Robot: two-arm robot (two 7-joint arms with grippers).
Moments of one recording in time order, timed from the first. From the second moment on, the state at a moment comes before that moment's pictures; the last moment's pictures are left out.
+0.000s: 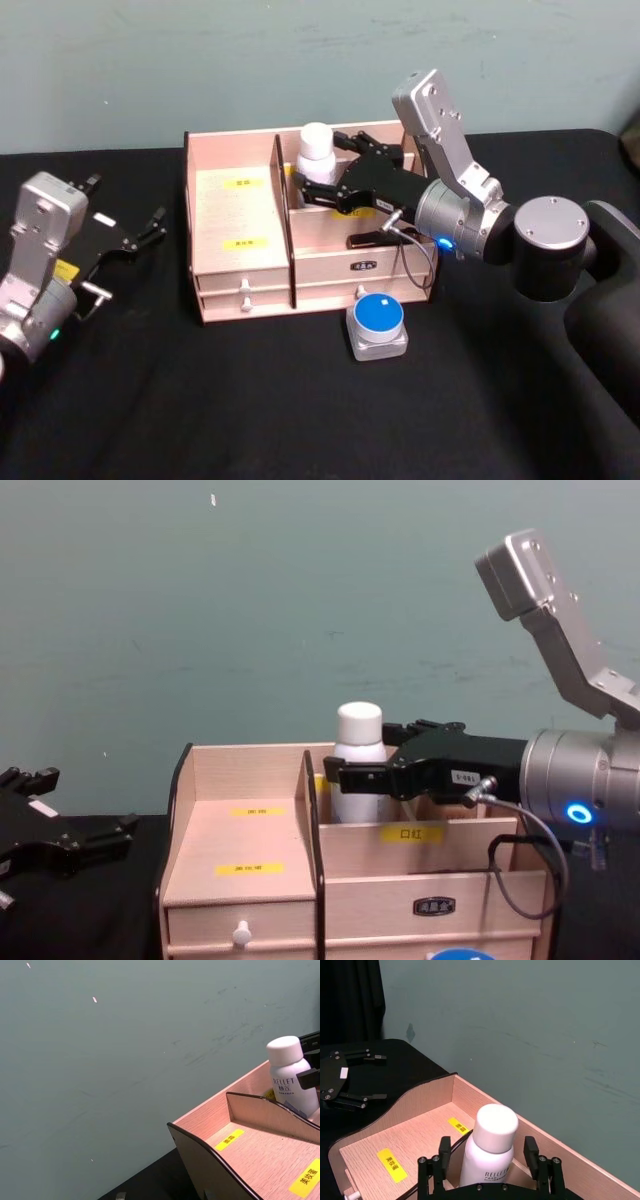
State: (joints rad) left arm -0.20 0.60 0.45 -1.41 -0.25 -0.12 0.03; right arm 0.54 0.25 -0.50 -1.15 0.23 0.01 0.49
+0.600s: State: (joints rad) left arm -0.20 0.60 0.45 -1.41 -0.25 -0.12 0.03; right arm 0.51 0.31 -0.51 -1.29 0.20 0.08 0.49
